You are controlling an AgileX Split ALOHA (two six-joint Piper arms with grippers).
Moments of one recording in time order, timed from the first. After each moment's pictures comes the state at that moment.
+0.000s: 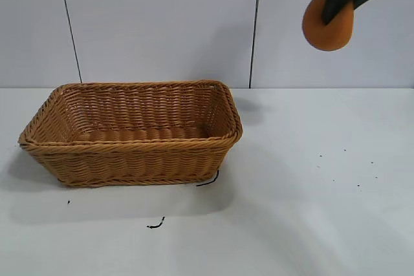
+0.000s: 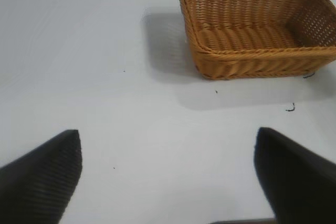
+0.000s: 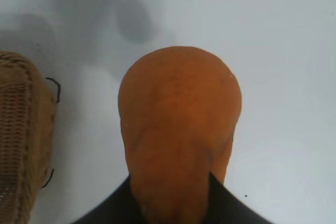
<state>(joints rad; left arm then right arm) -0.03 0.00 -0.50 -0.05 1.07 0.00 0.35 2.00 -1.90 0.14 1.09 0.00</state>
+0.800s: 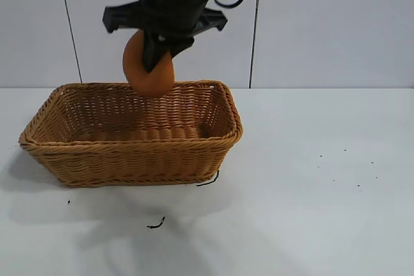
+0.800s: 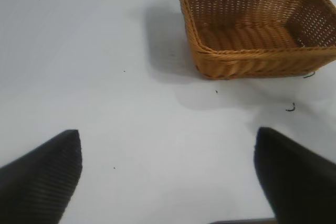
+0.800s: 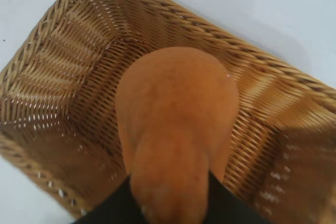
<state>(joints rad) -0.03 0.00 -0.50 -0.05 1.07 0.00 0.62 2.31 -1.90 0.16 0.78 0.01</state>
